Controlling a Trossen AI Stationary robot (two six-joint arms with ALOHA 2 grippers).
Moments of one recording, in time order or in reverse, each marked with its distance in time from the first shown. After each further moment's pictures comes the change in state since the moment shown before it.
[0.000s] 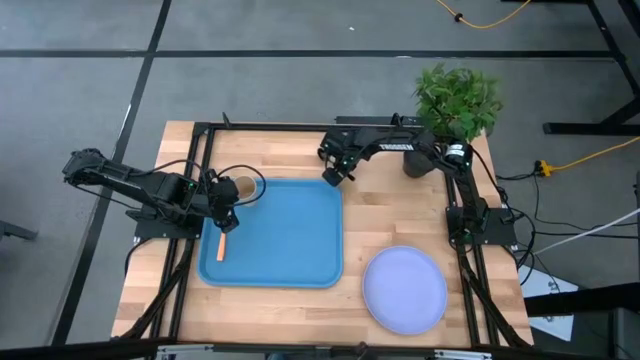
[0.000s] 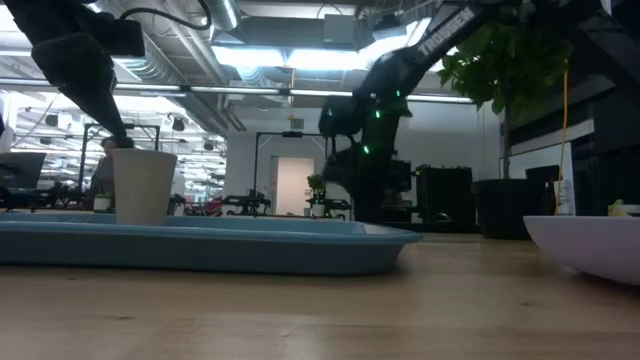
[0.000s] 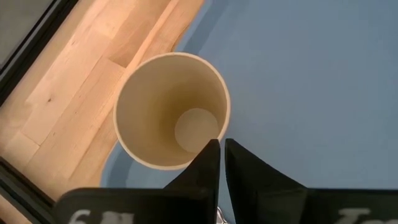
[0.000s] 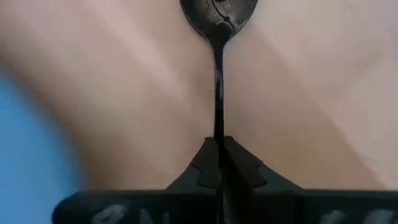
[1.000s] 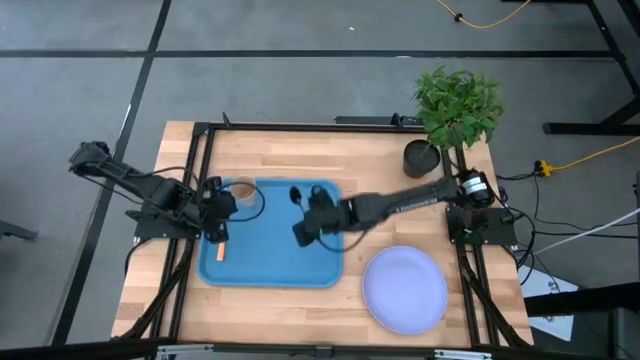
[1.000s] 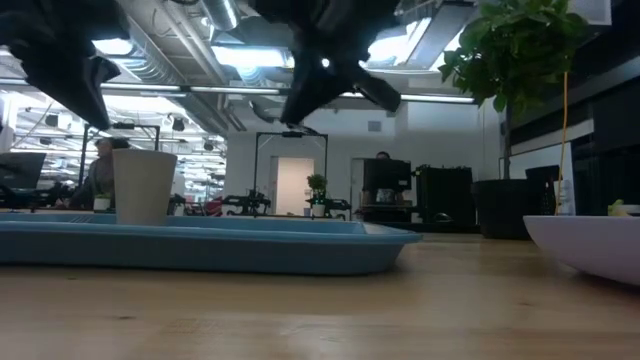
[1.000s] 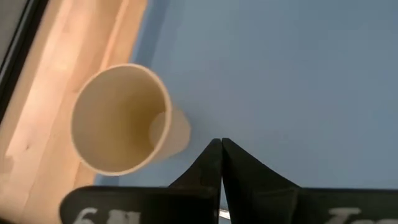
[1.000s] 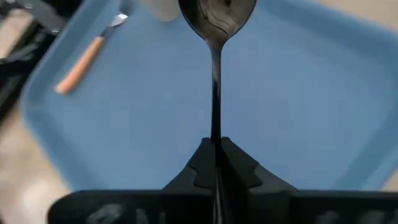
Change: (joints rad) left arm -0.170 -0.015 0.000 -0.004 0.024 0.156; right arm 0.599 -0.136 0.101 0.092 0.270 0.789
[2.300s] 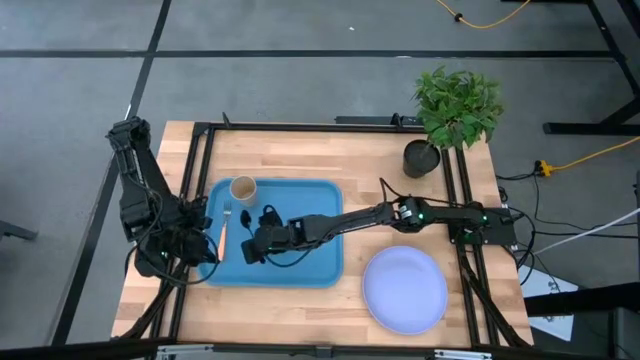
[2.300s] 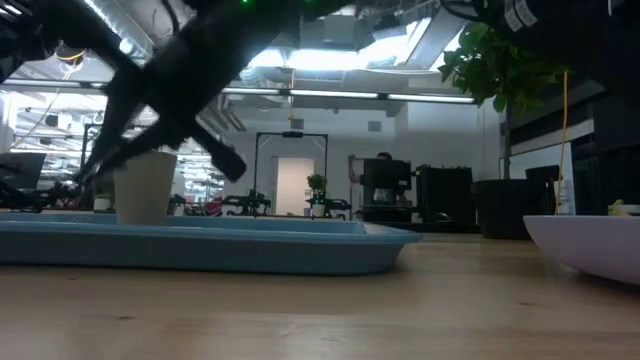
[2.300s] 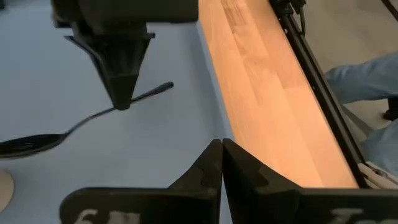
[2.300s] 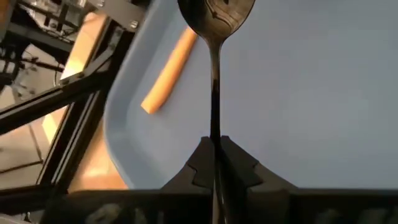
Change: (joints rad) left arm -0.746 0.001 0.000 0.181 -0.094 -0.325; right arm 0.006 0.628 0.730 0.099 -0.144 0.123
